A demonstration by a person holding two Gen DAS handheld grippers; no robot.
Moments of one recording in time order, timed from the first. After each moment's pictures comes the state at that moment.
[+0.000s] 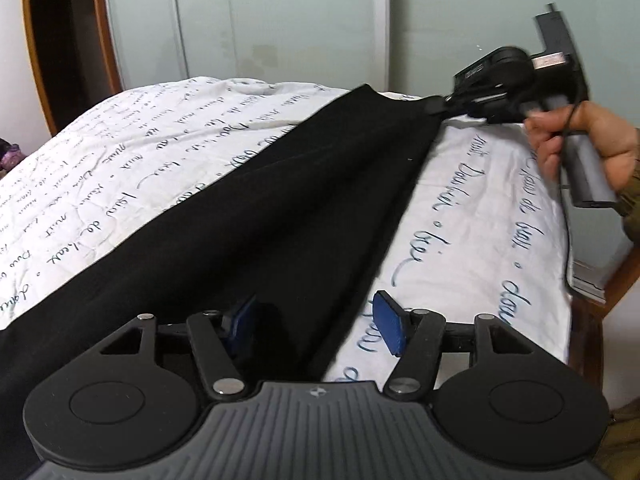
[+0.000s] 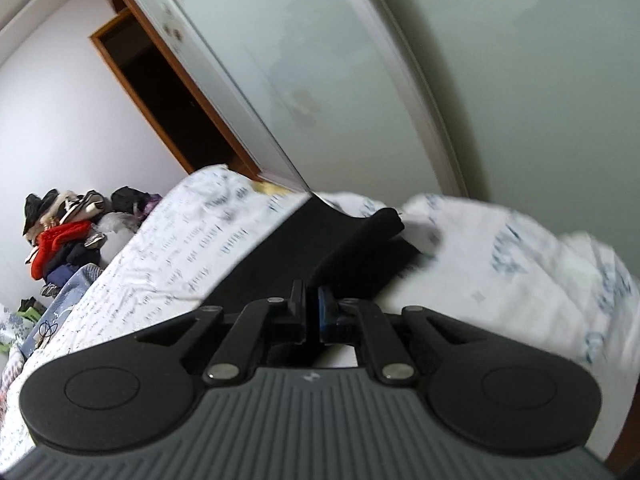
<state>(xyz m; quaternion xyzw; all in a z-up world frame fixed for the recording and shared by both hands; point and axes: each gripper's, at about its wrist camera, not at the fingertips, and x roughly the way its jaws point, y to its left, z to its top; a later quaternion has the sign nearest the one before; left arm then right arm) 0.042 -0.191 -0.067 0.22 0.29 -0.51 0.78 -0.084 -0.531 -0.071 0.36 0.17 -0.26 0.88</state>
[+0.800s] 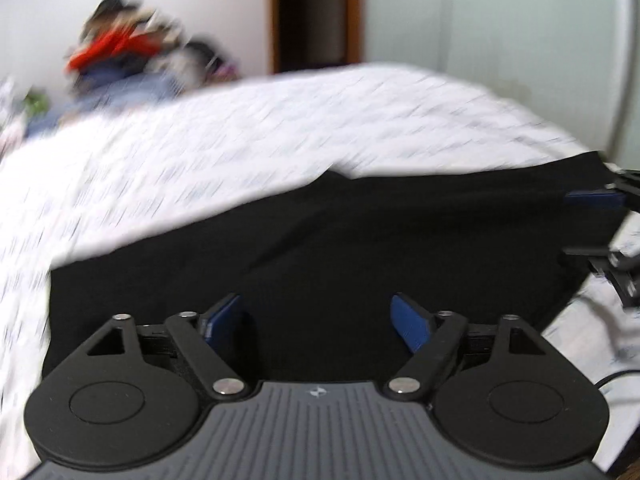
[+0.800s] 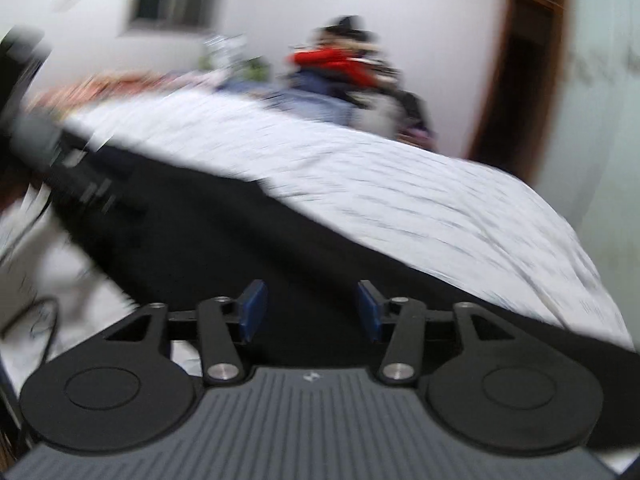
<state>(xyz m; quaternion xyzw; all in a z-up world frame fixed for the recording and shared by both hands) 0.088 0.039 -0.060 0.09 0.36 -0.22 0.90 -0.013 -0.239 -0.064 -0.14 0.24 0.13 0.95</state>
